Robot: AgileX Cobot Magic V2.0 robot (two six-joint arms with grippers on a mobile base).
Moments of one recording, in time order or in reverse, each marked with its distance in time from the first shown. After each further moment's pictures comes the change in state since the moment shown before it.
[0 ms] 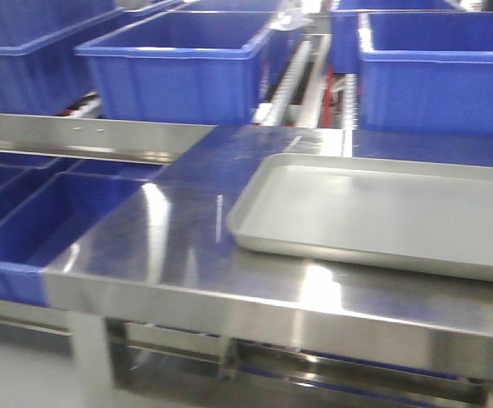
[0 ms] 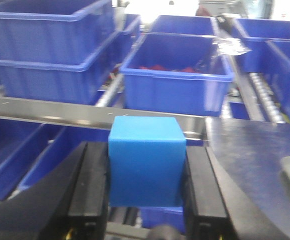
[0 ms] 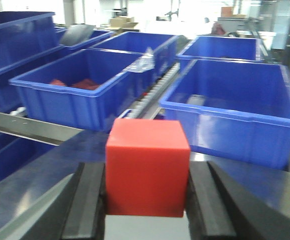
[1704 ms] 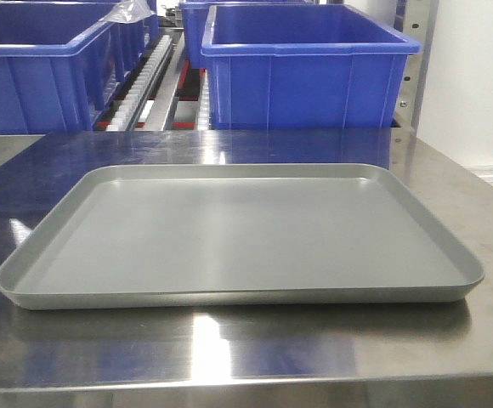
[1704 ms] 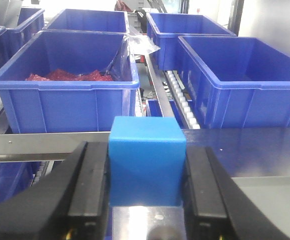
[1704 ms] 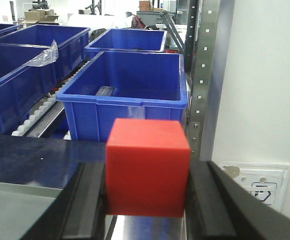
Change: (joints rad) left arm 0.000 0.002 0.000 0.002 -0.002 0.000; right arm 0.000 0.000 0.000 0.000 0.000 0.000
